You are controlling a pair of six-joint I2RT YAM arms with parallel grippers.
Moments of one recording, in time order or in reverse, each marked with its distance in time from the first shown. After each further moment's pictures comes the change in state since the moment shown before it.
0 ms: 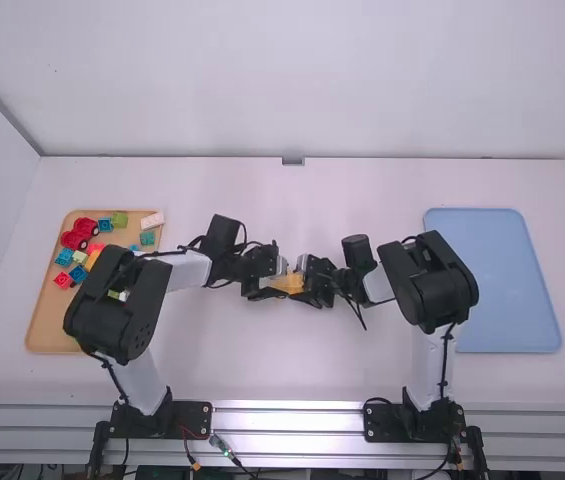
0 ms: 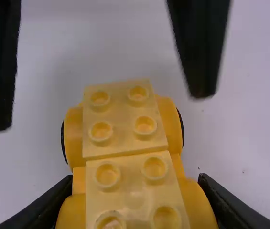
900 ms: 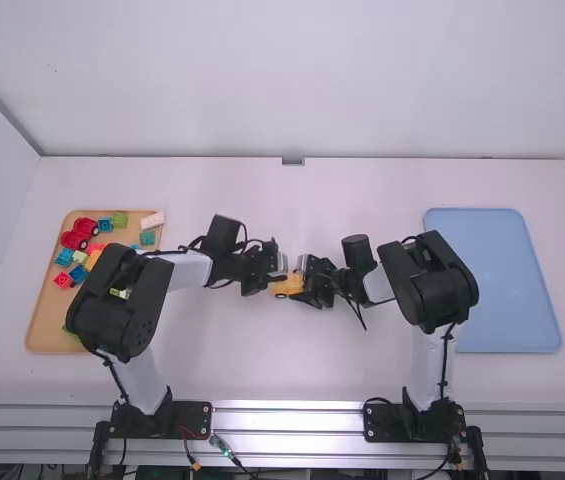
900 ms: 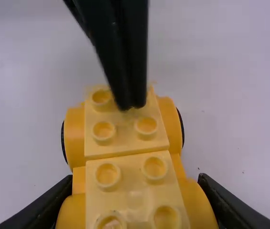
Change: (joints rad) left arm 0.000 0.036 0.000 0.004 -0.051 -0.078; right arm 0.000 0.000 0.000 0.002 0.000 -0.001
